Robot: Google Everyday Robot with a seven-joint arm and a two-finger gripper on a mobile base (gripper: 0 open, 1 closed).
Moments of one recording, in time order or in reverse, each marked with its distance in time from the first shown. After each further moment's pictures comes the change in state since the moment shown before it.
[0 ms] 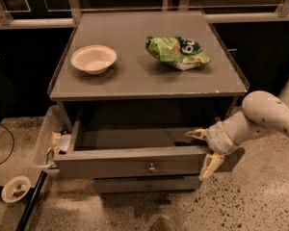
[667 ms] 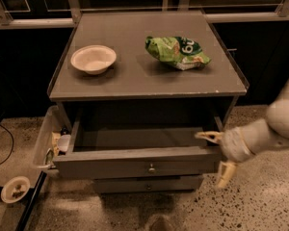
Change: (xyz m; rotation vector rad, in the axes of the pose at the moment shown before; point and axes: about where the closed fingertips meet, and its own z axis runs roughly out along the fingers) arm 0.000 0.028 -0.040 0.138 -0.004 -0.017
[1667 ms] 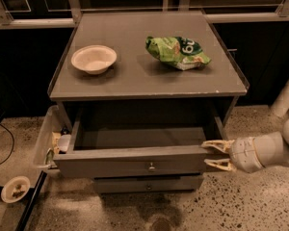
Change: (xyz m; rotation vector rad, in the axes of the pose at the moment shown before) arm 0.005 0.015 -0.006 0.092 -0.025 -0.009
